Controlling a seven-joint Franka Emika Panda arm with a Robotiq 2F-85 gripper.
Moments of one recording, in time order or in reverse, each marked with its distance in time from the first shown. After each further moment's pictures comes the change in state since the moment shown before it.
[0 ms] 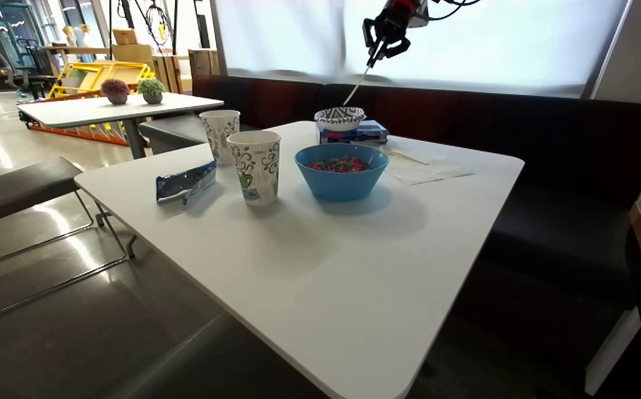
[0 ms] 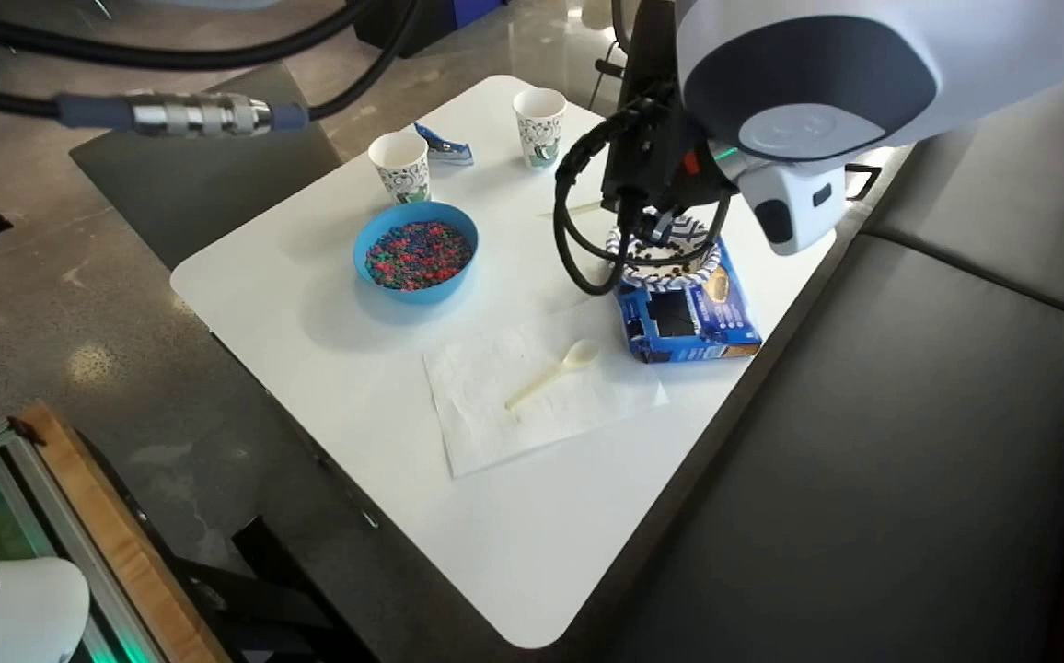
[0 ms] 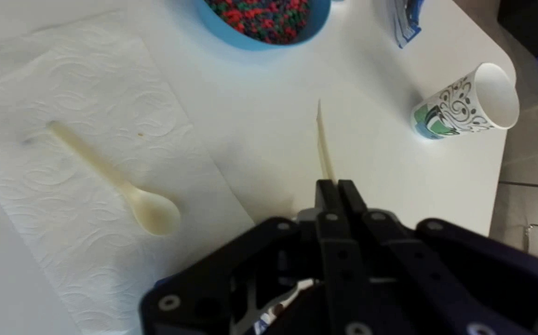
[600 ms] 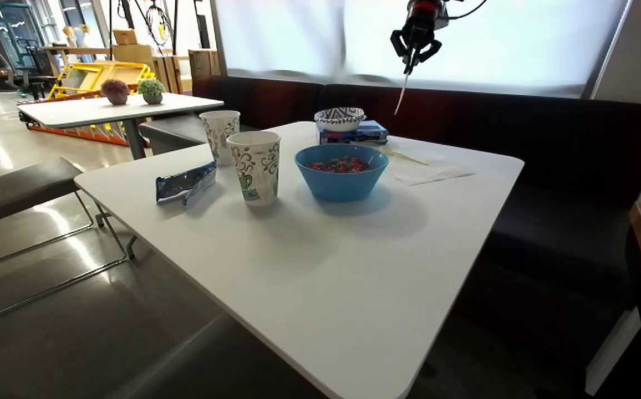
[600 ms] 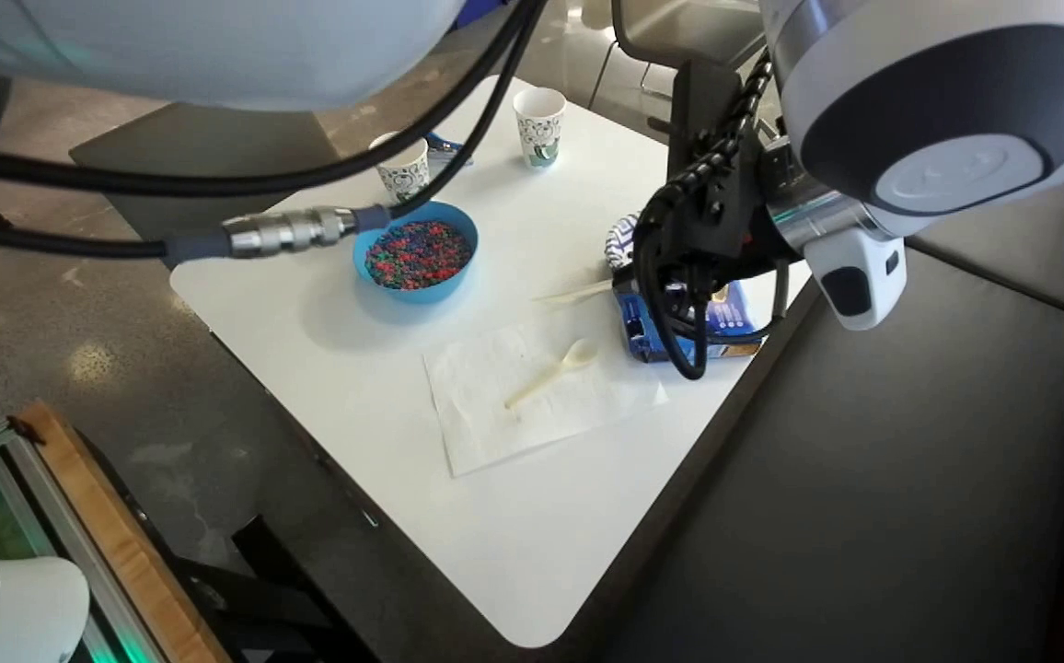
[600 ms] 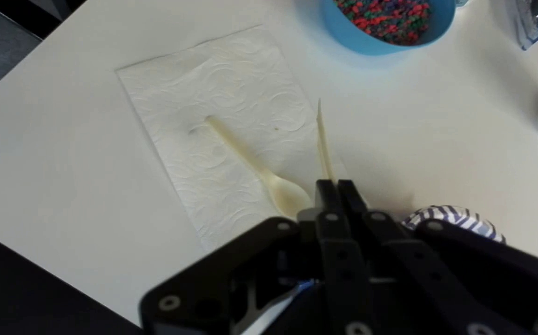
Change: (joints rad) arm -0.064 0.116 -0.037 0.198 -0.175 -0.221 0.004
